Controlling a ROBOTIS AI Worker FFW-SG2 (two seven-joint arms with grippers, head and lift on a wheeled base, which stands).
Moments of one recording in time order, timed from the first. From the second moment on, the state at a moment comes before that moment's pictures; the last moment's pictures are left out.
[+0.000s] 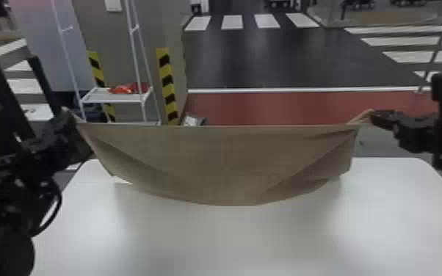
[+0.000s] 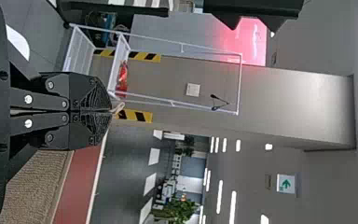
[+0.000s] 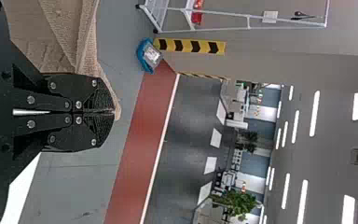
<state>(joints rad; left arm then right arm) -0.10 0.12 0.34 -2.00 0.23 0.51 0.00 -0.48 -0.15 -0.17 -1.55 0.23 0.60 0.57</state>
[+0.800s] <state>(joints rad) 0.59 0.00 0.27 -2.43 0.27 0.30 0.04 0.07 -0.23 -0.58 -1.89 0.09 0.53 1.05</state>
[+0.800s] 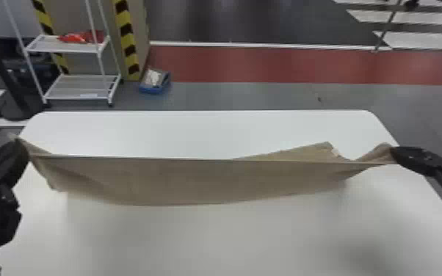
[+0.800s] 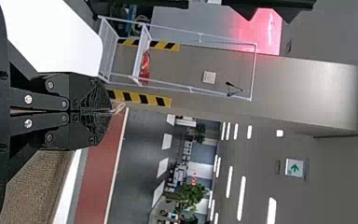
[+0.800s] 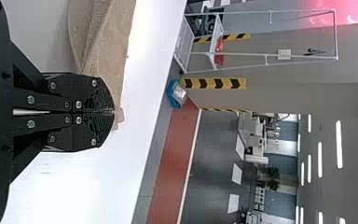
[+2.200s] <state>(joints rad) 0.25 0.07 -0.13 -2.36 -0.11 0.91 0.40 0.08 -0.19 -0.74 -1.88 0.01 0.48 0.95</state>
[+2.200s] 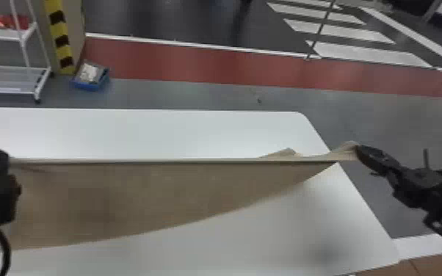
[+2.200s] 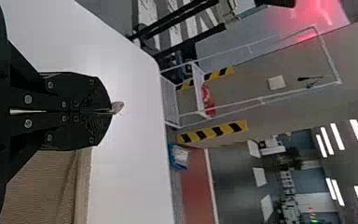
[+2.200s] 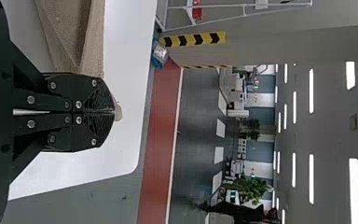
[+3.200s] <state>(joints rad) -0.41 0.12 -0.03 -1.66 0.16 0.34 0.19 -0.38 -0.19 -0.54 -1.65 0.12 0.57 0.87</state>
